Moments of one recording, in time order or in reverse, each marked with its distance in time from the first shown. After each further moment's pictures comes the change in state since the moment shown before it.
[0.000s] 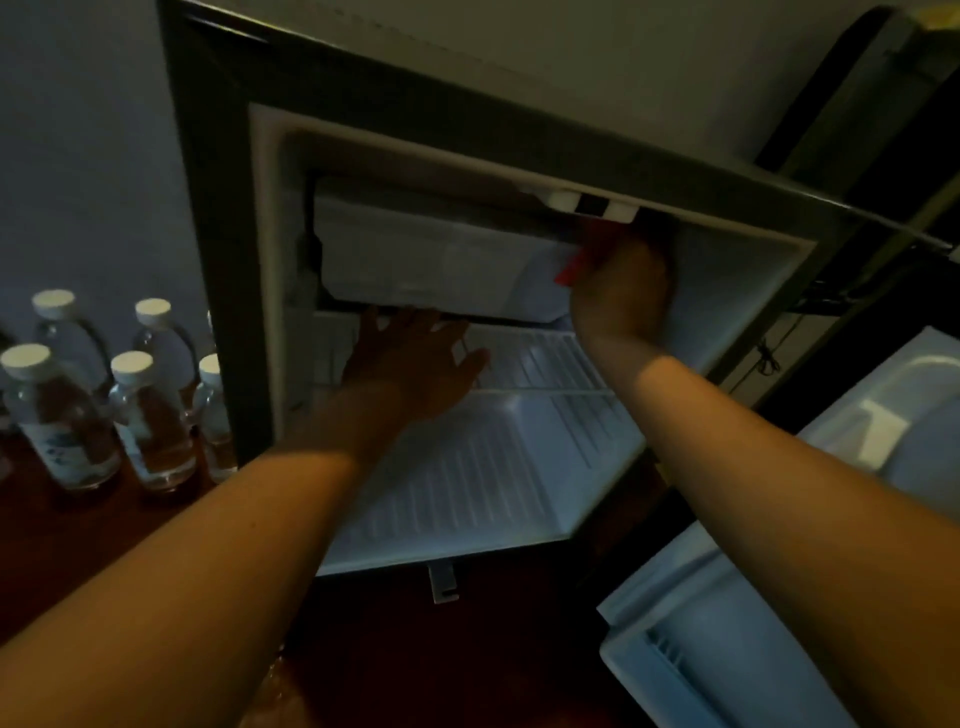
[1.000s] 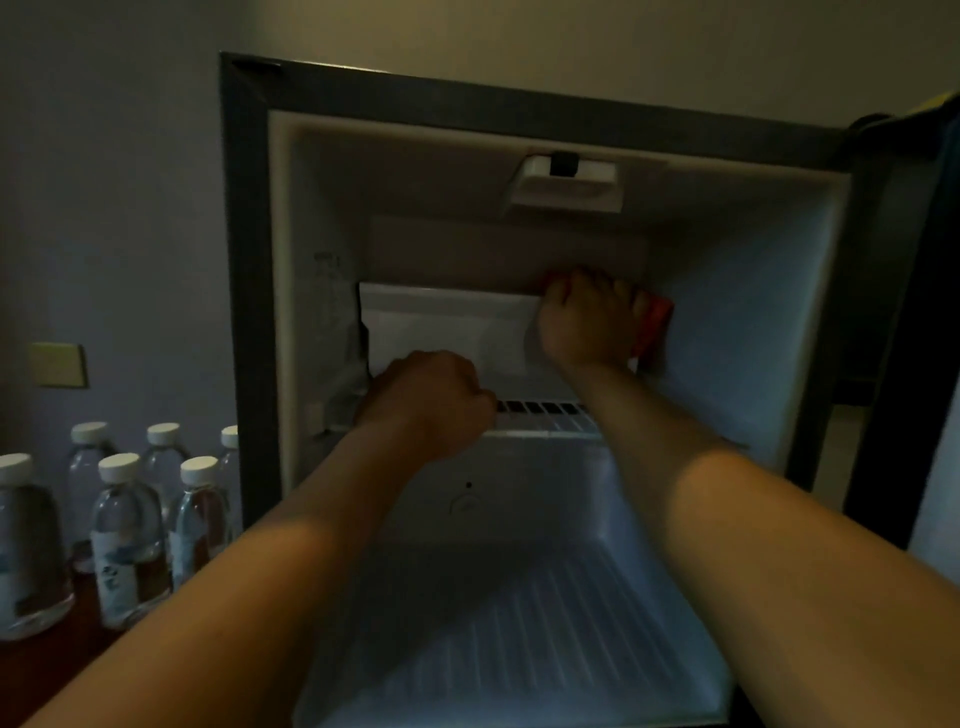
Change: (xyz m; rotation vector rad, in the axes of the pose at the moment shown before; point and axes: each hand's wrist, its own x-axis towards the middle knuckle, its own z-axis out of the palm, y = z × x) left_hand -0.009 -0.003 0.001 -0.114 0.471 -0.056; right_hand 0.000 -0.025 0.082 0.338 0.387 -0.099
